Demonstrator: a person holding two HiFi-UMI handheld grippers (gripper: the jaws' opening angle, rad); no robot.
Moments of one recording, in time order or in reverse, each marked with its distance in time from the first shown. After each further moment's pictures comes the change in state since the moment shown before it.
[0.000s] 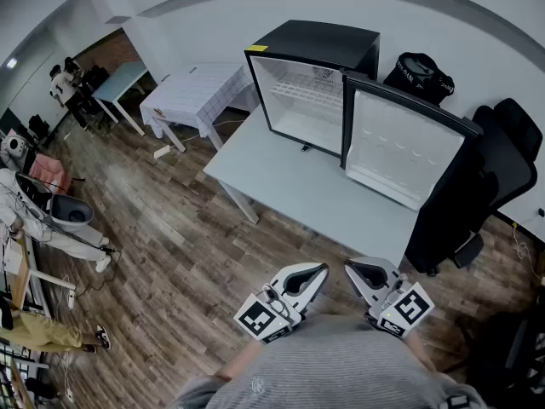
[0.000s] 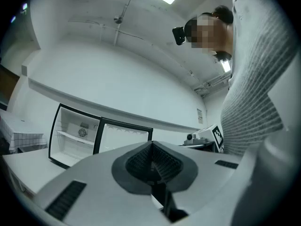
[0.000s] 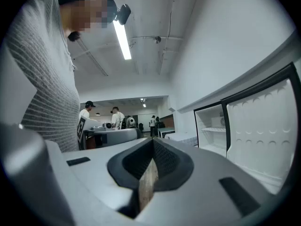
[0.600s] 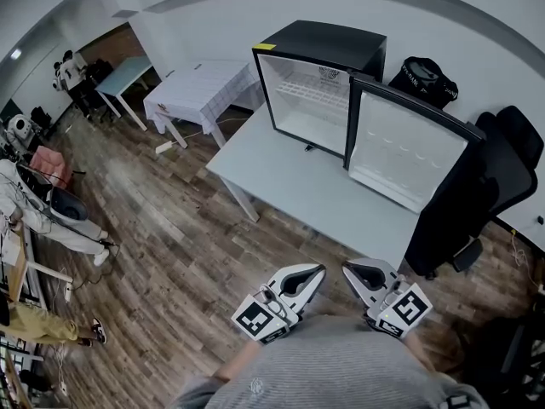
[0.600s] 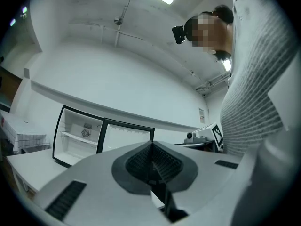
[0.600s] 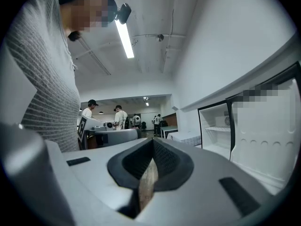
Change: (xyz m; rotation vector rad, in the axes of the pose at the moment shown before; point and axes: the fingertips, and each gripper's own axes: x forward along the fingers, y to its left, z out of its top) left arm -0.013 -0.001 0.014 0.028 -0.035 0.010; right arm 0.007 0.015 -0.001 -0.005 0.011 0.034
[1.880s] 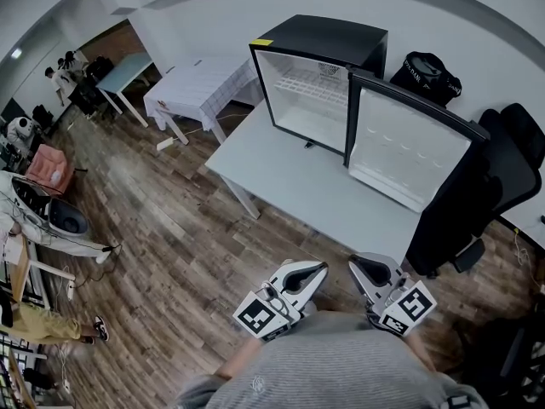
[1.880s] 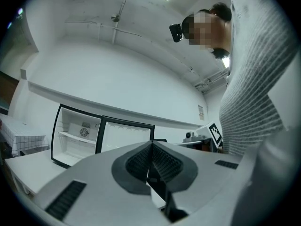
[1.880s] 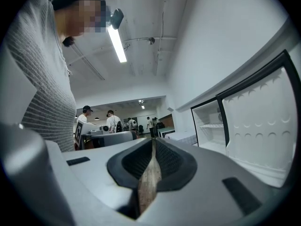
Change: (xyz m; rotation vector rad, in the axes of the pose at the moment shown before) left arm 0.020 0.005 -0.010 0.023 0.029 -0.011; right arm -0.008 -0.032 -0.004 0.078 -0.028 -0.045
